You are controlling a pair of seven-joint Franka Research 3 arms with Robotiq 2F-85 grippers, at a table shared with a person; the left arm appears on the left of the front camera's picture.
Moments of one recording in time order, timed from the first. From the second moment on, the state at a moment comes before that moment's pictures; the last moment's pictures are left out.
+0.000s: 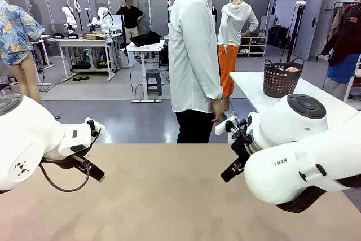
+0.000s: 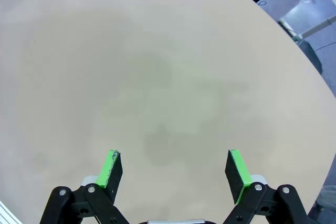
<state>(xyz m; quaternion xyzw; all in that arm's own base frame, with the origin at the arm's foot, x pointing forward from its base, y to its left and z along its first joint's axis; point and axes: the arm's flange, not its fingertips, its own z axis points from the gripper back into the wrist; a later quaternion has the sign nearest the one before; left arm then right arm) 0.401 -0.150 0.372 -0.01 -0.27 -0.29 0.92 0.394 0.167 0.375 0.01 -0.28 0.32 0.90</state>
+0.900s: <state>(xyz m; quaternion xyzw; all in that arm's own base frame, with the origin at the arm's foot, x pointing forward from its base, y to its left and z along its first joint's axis) 0.403 -0.016 0.521 -0.35 -0.13 -0.24 0.90 0.382 0.047 0.552 0.37 -0.15 0.28 0.87</state>
